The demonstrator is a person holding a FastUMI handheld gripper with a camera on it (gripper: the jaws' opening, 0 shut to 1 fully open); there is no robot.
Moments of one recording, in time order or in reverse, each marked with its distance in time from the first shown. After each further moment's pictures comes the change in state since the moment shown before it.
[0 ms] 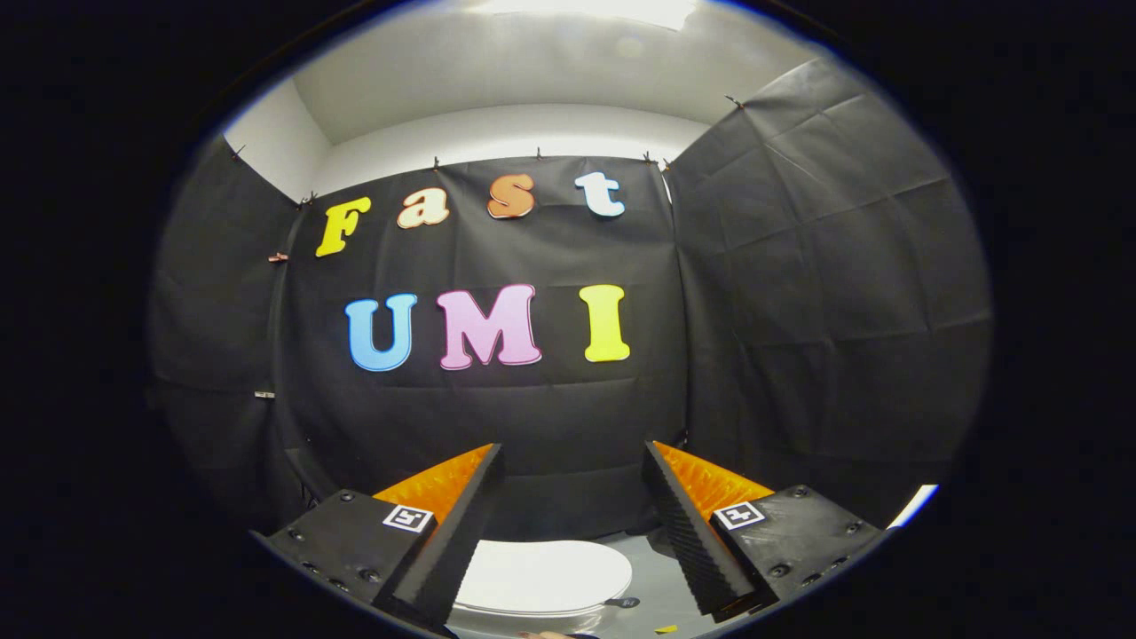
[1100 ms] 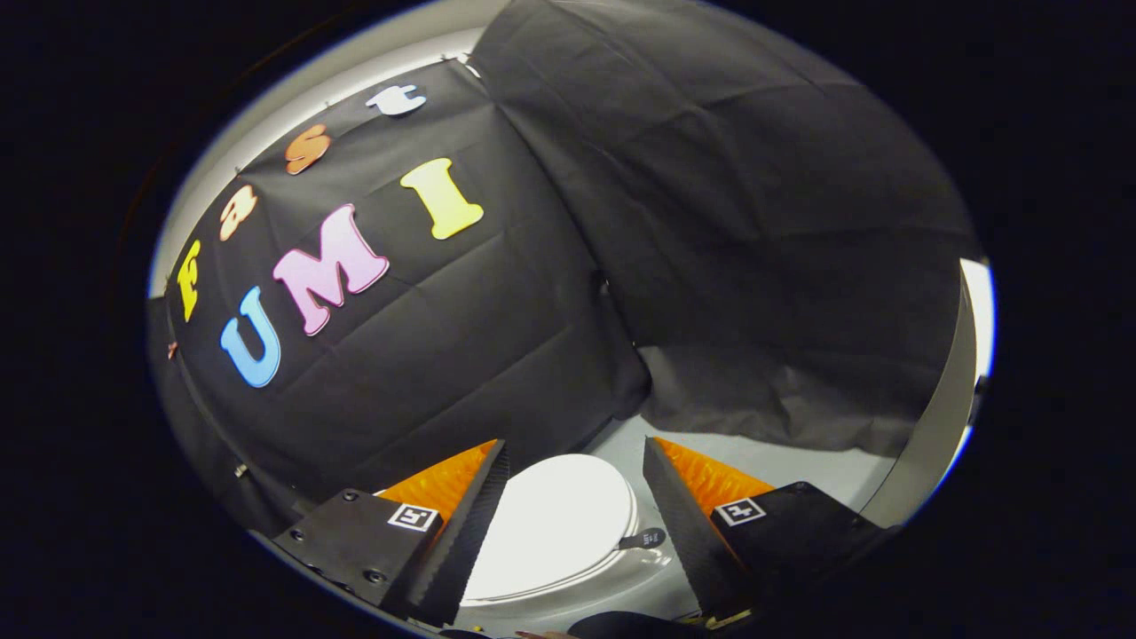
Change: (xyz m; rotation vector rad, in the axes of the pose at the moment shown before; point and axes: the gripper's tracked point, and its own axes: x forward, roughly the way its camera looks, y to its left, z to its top) arm 0.097 -0.139 -0.256 0.523 0.379 -0.265
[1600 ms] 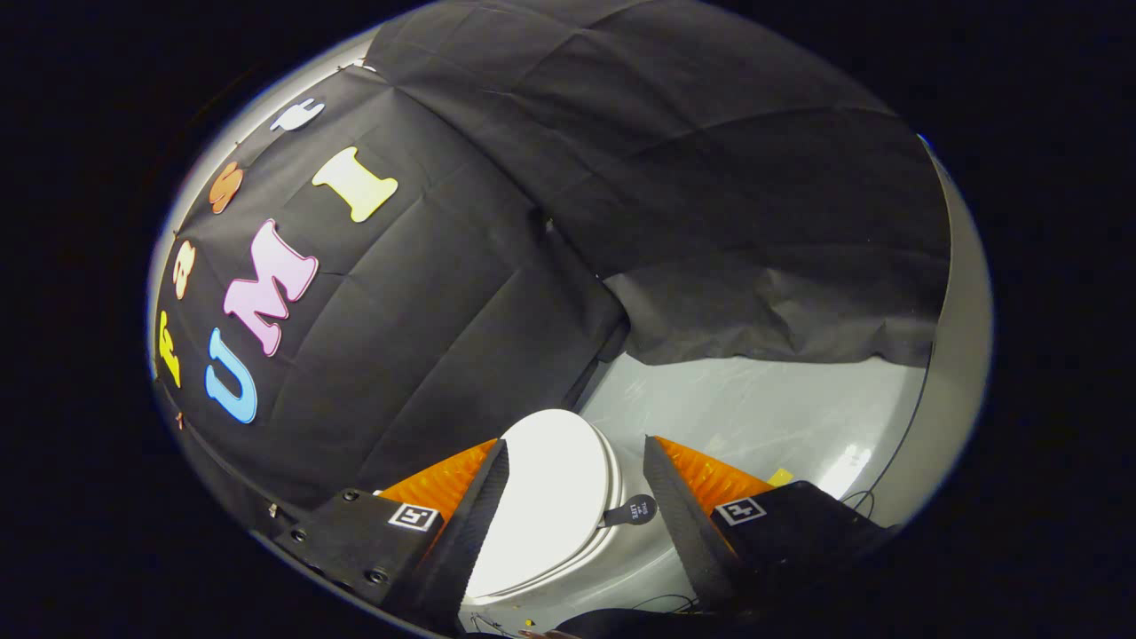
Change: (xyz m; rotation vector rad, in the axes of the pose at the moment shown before) arm 0.063 -0.085 -0.077 0.202 0.167 -0.065
